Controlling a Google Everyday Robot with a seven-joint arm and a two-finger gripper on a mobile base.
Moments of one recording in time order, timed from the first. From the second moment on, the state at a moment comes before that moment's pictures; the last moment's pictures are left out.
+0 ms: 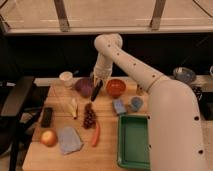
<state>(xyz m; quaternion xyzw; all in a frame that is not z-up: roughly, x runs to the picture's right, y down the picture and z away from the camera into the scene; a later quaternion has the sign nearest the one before) -0.021 -0.015 0.812 -0.22 -0.31 -0.58 0.72</state>
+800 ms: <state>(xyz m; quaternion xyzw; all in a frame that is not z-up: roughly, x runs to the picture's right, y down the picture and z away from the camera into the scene) -0.027 -0.003 0.821 -0.22 -0.30 -0.60 0.71</state>
